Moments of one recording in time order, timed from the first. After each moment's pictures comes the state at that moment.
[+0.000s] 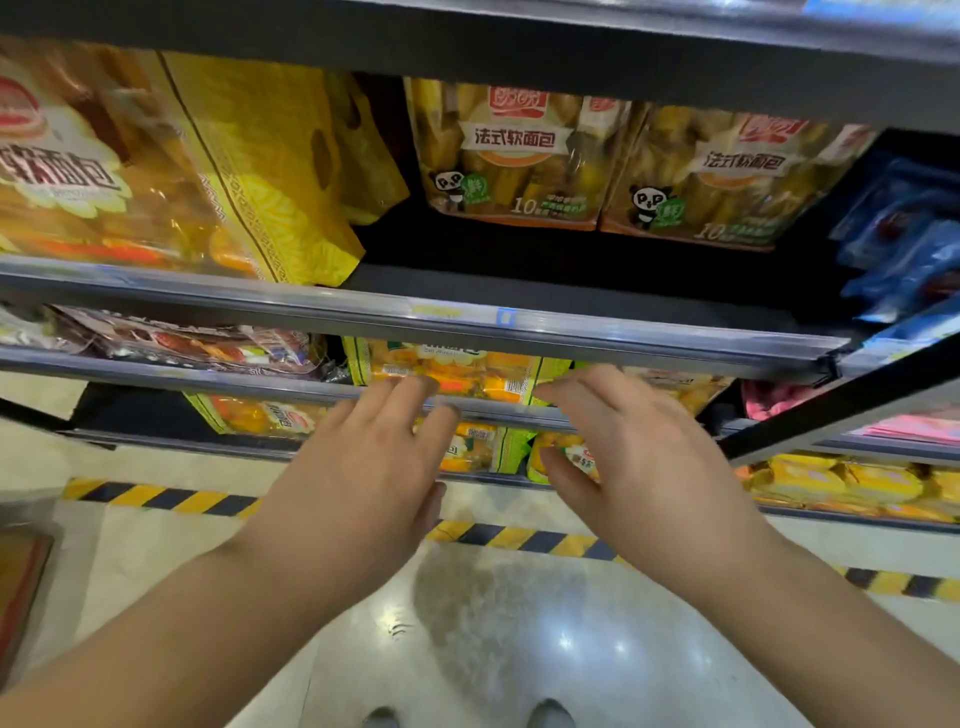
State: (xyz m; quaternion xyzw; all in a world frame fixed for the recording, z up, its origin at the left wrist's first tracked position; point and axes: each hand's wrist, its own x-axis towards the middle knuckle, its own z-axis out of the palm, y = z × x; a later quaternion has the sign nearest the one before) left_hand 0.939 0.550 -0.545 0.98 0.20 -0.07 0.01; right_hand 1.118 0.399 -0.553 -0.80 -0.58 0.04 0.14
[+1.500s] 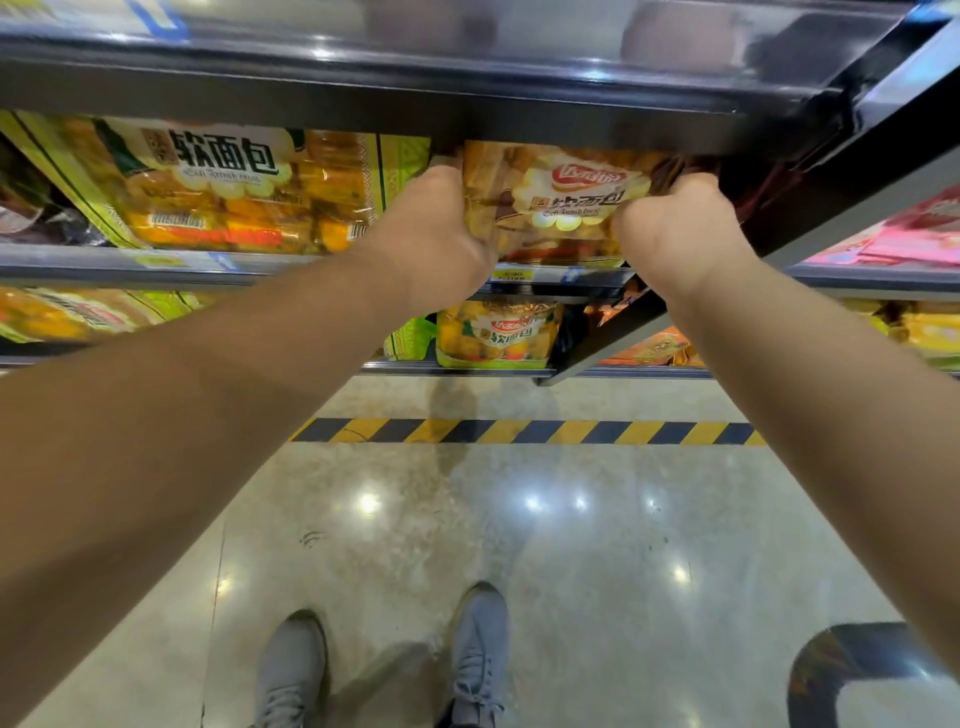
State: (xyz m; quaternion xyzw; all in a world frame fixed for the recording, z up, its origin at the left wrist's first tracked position) left_hand 1.167 0.504 -0.696 0.79 0.40 -0.06 0.46; right_hand 1.286 0.376 -0.675 -0.92 -0.04 0.26 0.30
